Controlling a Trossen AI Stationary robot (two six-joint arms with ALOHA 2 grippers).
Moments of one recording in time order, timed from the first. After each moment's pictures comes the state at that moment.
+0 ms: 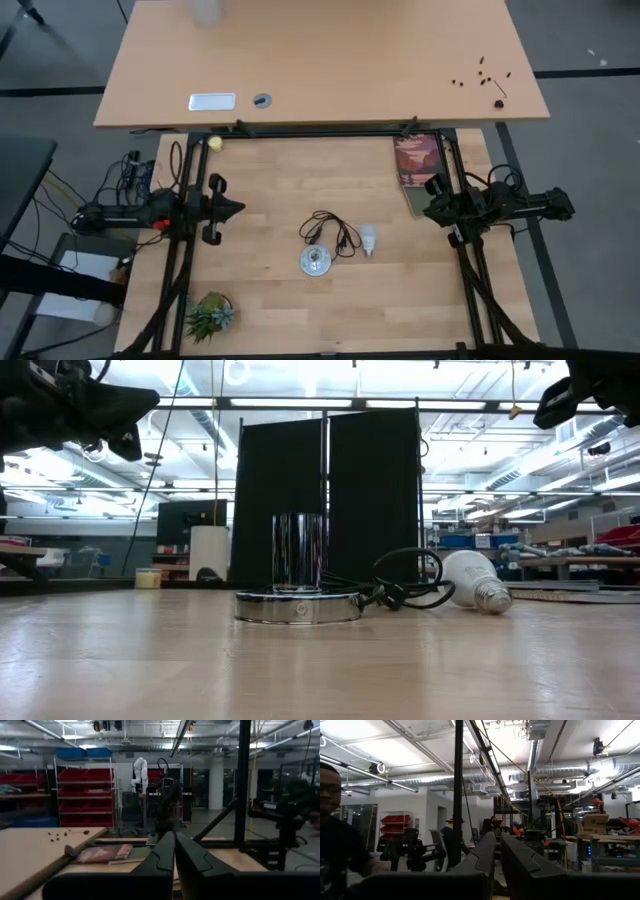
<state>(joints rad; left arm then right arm) -0.02 0.01 0.01 0.27 -0.03 0.02 0.09 0.01 0.01 0.48 -0.14 0.08</state>
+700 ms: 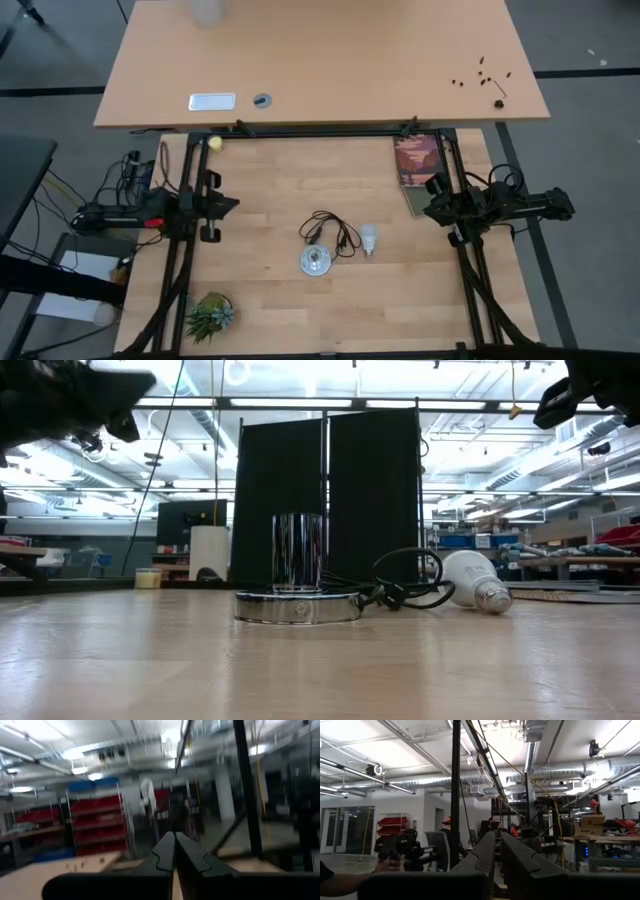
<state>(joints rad) -0.02 0.01 0.01 0.40 -0.04 0.15 0.09 0.01 0.01 0.49 -0.12 0.08</state>
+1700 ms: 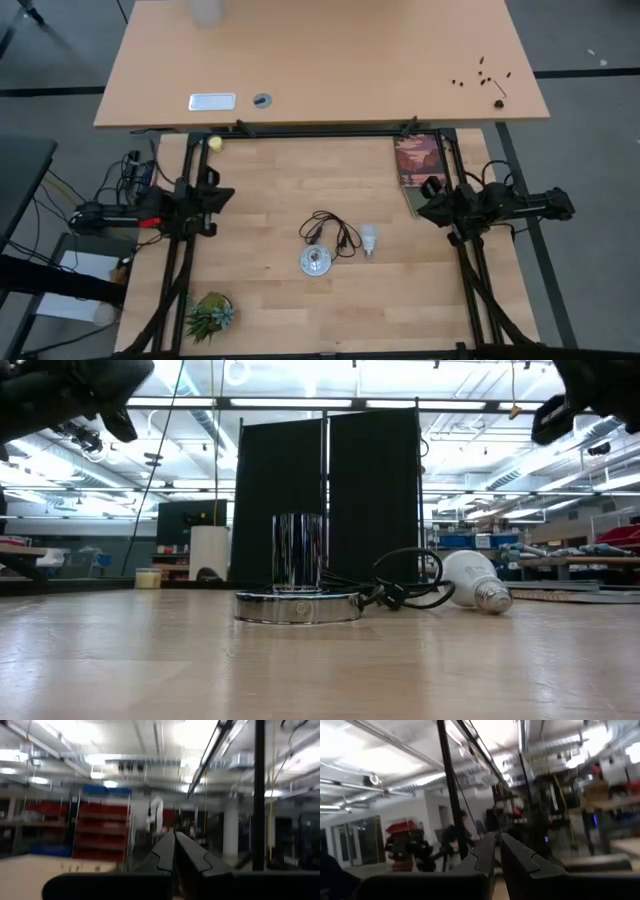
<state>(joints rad) -0.02 0.06 0.01 0.52 -0.14 -0.03 0.09 0.02 0.01 0.40 -0.09 0.26</state>
